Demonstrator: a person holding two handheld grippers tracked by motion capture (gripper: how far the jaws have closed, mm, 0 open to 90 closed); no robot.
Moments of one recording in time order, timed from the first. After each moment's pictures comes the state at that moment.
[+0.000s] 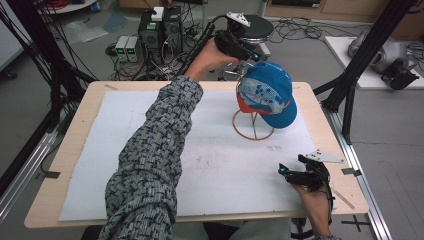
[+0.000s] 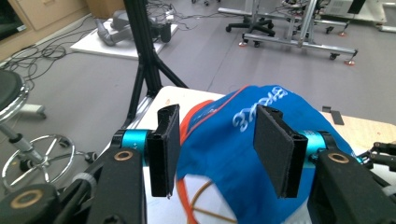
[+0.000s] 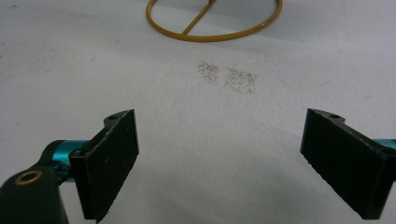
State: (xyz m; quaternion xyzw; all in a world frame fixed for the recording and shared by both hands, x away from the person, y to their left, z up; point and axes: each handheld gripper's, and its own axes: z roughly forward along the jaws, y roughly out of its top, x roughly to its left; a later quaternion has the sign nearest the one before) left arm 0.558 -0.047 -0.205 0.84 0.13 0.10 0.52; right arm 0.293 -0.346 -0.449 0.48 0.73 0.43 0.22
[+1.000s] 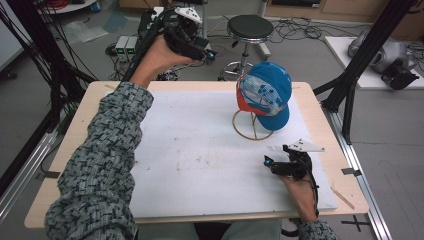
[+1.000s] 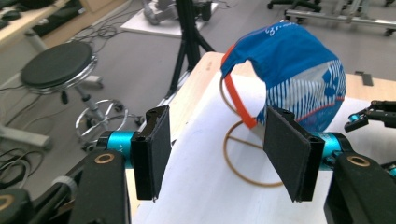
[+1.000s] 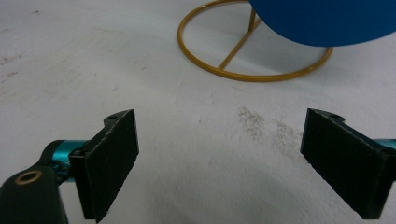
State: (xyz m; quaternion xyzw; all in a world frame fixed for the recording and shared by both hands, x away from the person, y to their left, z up) left arm 0.505 0.075 -0.176 0.84 0.17 0.18 0.48; right arm 0.324 -0.307 -0.445 0.44 0.75 0.44 0.22
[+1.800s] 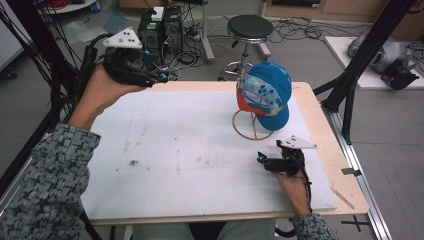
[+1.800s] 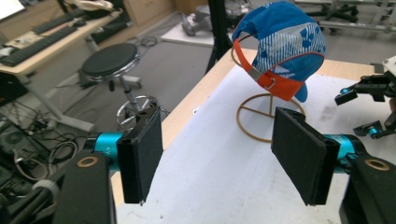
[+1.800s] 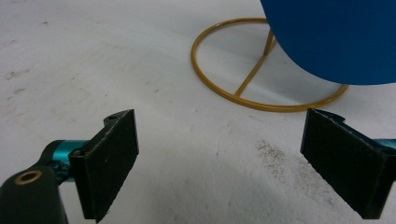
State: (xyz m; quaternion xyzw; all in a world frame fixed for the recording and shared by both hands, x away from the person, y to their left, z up) left arm 0.397 0.179 -0.192 0.81 0.21 0.25 0.49; right arm 0.332 -0.289 -0.440 0.42 0.75 0.45 0.23
